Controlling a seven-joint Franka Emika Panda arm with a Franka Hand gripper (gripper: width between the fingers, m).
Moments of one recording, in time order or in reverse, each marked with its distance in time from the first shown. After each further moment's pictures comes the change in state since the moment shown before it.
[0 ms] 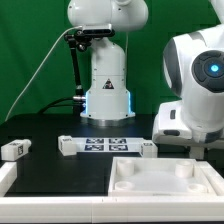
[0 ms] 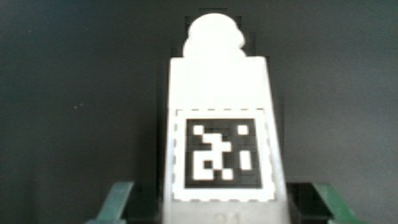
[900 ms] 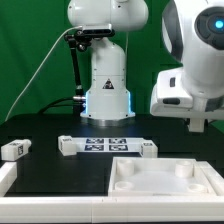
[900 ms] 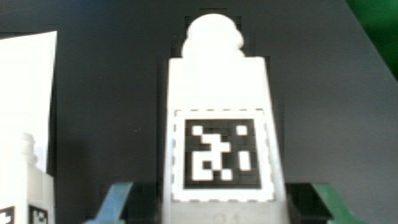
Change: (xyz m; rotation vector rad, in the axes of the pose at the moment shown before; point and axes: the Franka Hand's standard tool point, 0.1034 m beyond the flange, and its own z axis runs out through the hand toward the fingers) arm -0.037 0.006 -0.063 -0.015 -0.013 -0.022
